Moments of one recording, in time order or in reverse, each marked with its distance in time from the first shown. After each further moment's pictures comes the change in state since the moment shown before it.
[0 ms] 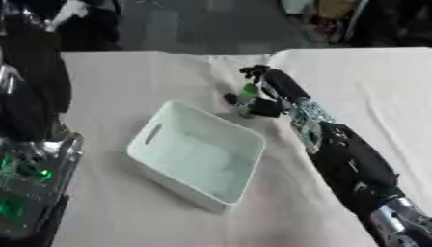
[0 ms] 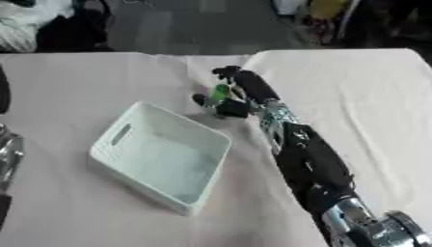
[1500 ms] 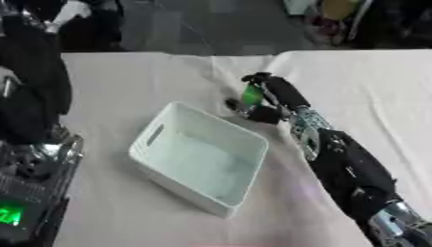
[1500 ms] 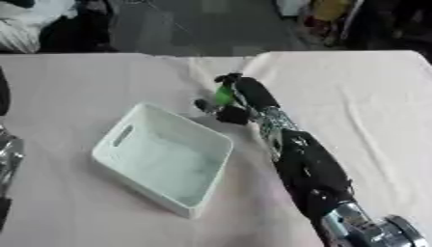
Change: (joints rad) left arm -0.013 -0.008 -0.006 0.000 0.008 -0.005 -0.005; right arm 0.014 0.001 -0.012 0.018 0.011 0.001 -0.064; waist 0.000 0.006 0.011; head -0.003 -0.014
